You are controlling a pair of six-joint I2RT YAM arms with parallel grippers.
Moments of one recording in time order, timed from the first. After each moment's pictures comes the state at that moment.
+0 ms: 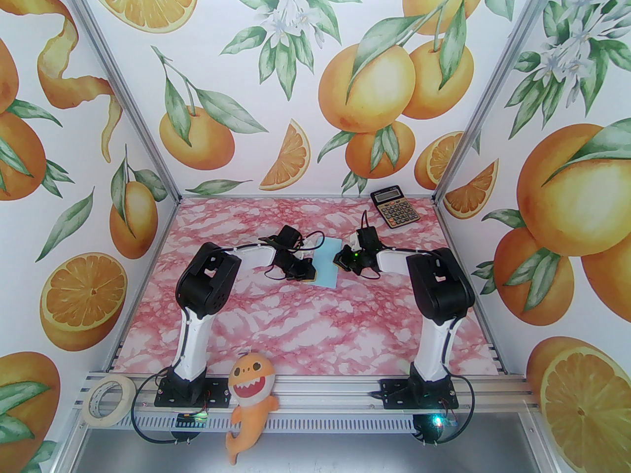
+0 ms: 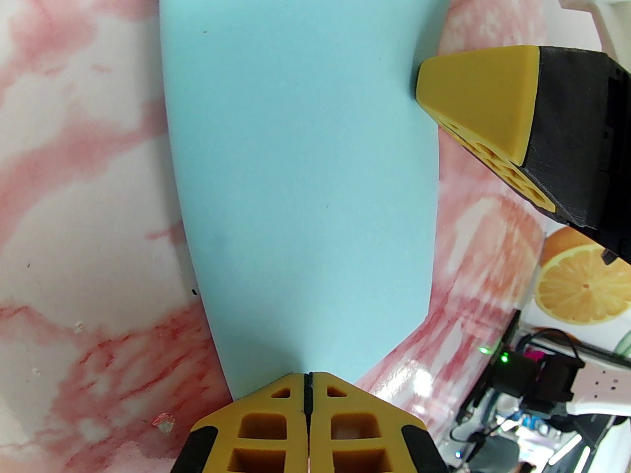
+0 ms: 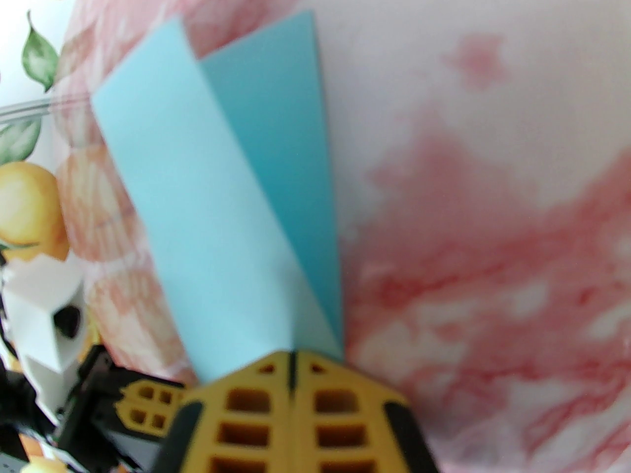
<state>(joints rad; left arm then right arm) -0.55 2.15 1.40 -0.41 0.64 -0.45 0.26 1.98 1.07 -0.05 -0.50 0.79</state>
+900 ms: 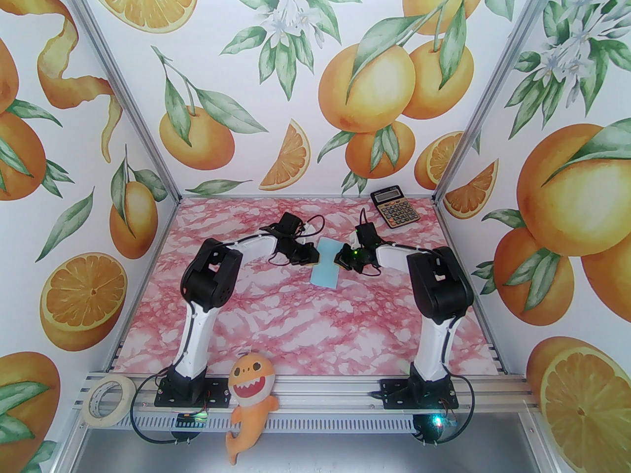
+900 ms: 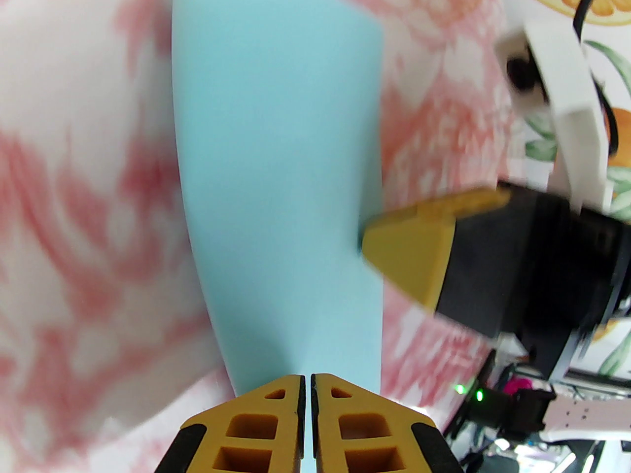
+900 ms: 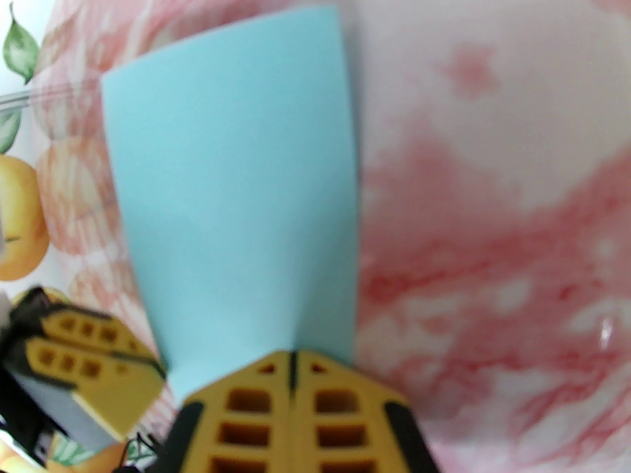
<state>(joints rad) -0.51 2.27 1.66 -0.40 0.66 -0.47 0.26 1.99 1.15 -0.21 -0.48 0.72</state>
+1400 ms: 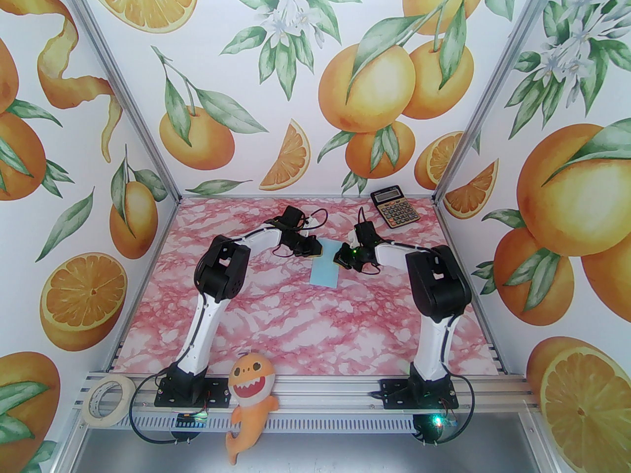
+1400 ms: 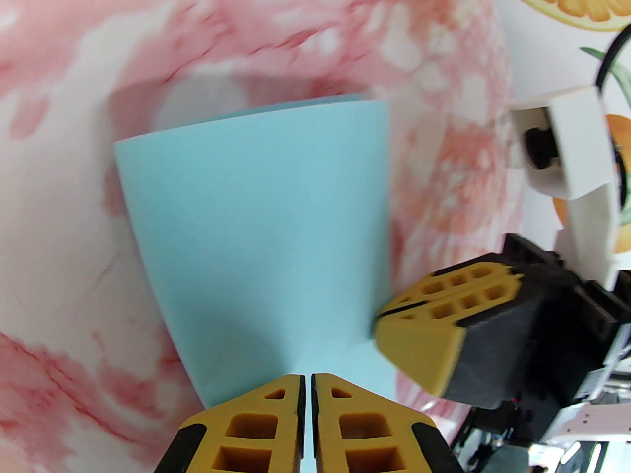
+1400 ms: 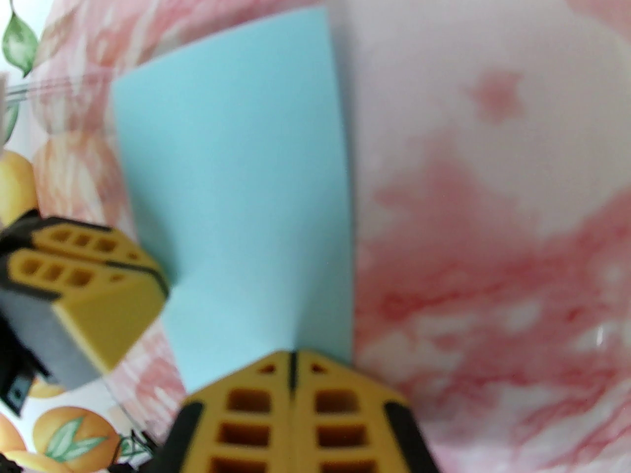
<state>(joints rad) -0.48 2.43 1.85 -0.49 0.71 -0.39 0.26 2.00 1.17 -0.21 -0.48 0.70</state>
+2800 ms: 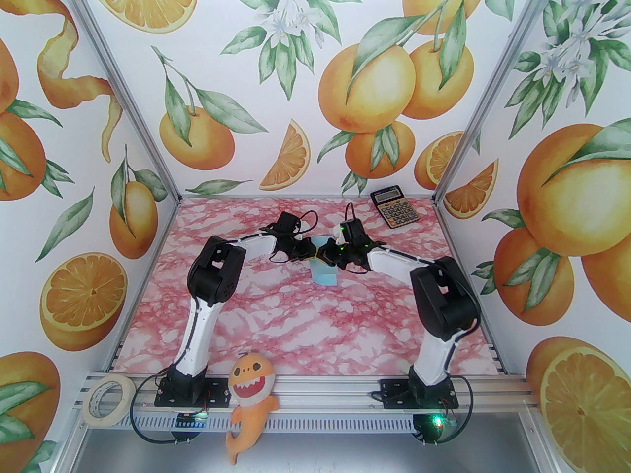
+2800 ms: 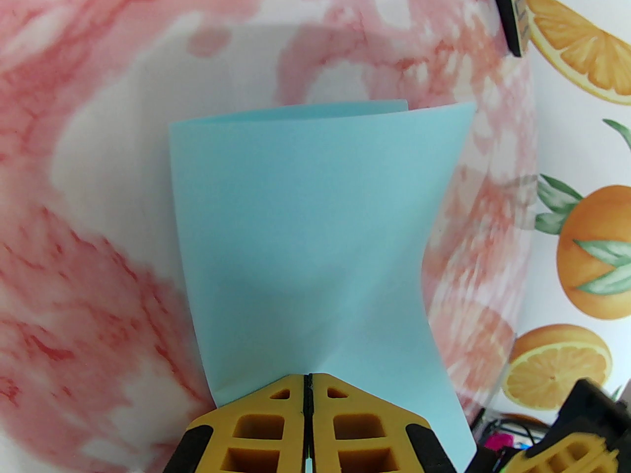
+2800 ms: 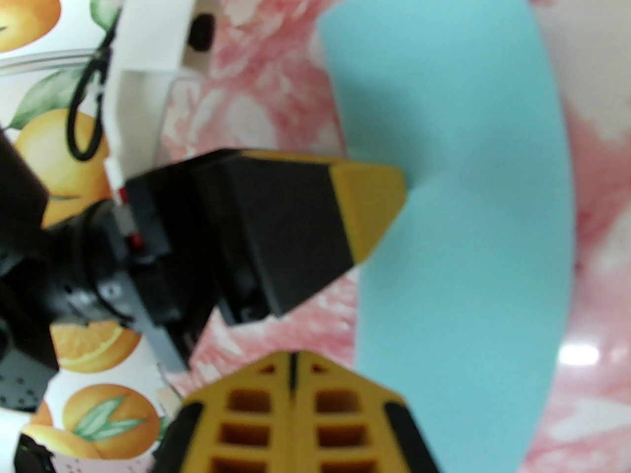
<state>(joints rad) -0.48 2.32 1.63 -0.28 0.58 -0.60 0.43 1.89 1.14 -0.08 -0.51 0.93</state>
